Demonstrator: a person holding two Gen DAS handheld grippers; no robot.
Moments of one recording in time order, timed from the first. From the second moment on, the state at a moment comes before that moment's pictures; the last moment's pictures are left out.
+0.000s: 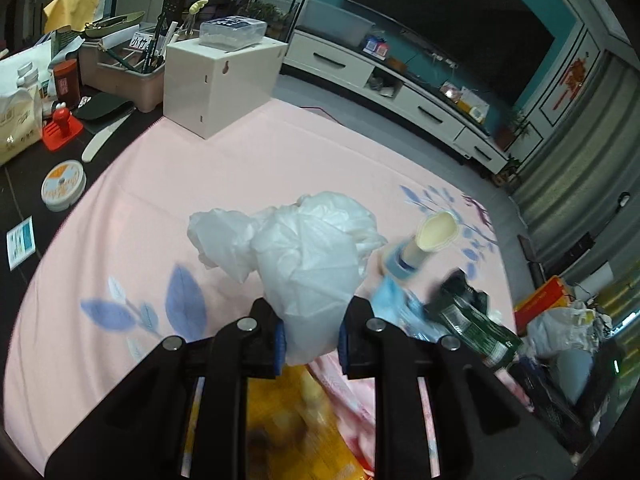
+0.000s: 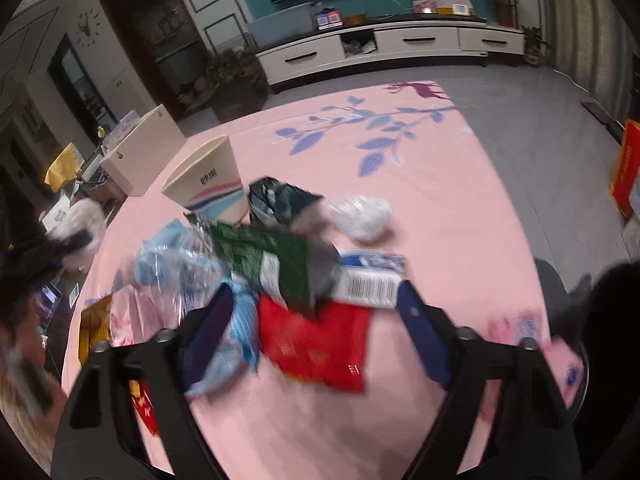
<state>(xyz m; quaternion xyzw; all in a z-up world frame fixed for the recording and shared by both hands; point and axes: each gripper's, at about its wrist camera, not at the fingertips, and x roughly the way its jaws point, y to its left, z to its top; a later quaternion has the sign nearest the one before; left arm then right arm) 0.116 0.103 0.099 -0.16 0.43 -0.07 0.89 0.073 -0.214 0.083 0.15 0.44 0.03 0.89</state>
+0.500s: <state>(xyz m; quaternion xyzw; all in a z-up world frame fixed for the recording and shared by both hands) 0.057 0.055 0.108 -0.15 0.40 -0.14 0.89 0.061 -0.226 0.086 0.18 0.42 0.07 0.89</state>
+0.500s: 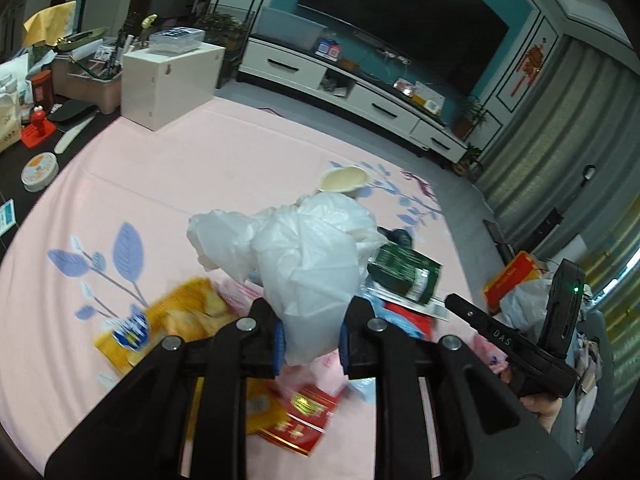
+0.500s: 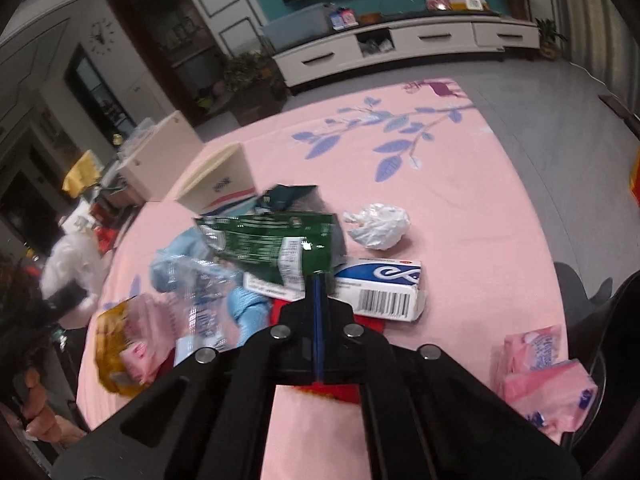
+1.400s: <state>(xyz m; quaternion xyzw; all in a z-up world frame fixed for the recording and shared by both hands) 0.052 0.047 0.096 -0.15 0.41 -0.17 0.88 0.105 -0.217 0.080 0.24 0.45 0.12 0.85</state>
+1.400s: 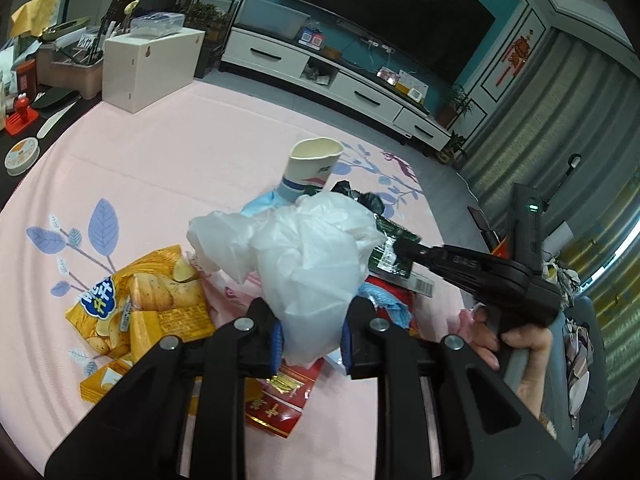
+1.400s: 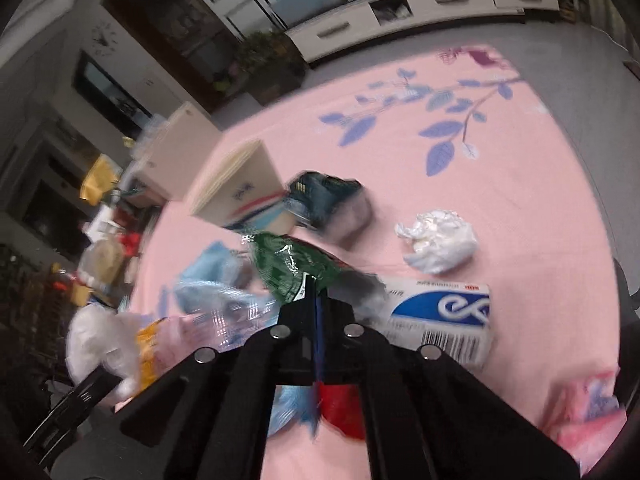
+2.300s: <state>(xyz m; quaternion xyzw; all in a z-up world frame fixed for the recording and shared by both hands) -0.025 -0.114 0.117 -0.08 0.40 -0.36 0.84 -0.124 -0.345 0.161 0.27 0.28 -0.12 0.91</state>
